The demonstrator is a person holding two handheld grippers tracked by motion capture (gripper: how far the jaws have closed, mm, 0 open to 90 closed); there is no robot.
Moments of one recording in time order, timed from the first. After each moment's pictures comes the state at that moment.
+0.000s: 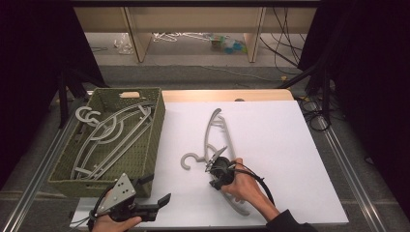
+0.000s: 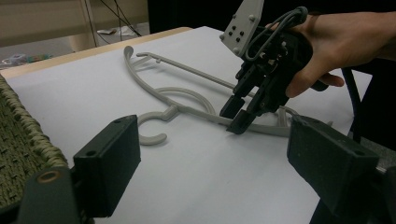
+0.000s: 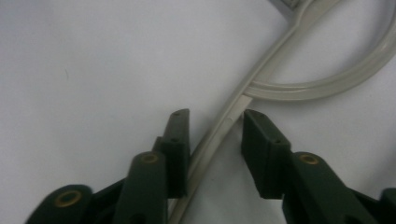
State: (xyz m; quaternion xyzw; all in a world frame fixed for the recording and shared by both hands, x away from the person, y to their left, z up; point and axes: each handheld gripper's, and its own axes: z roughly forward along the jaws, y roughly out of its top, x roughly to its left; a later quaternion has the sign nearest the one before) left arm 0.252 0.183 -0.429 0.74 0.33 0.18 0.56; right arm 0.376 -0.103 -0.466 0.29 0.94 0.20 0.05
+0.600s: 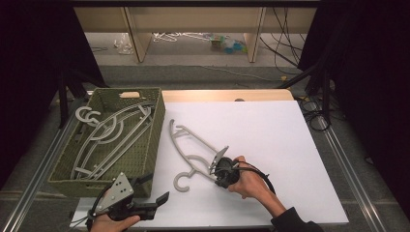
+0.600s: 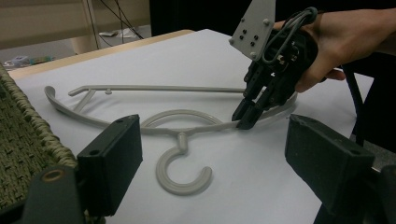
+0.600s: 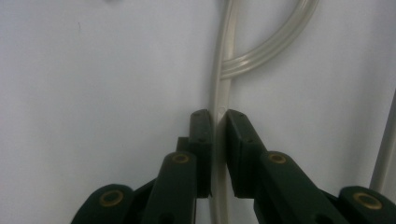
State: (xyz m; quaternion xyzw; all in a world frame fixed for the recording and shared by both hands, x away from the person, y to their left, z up) left arm 0.254 0.186 -0.428 0.74 0.32 0.18 0.56; right arm 0.378 -0.114 -0.463 0.20 0.96 0.18 0.04
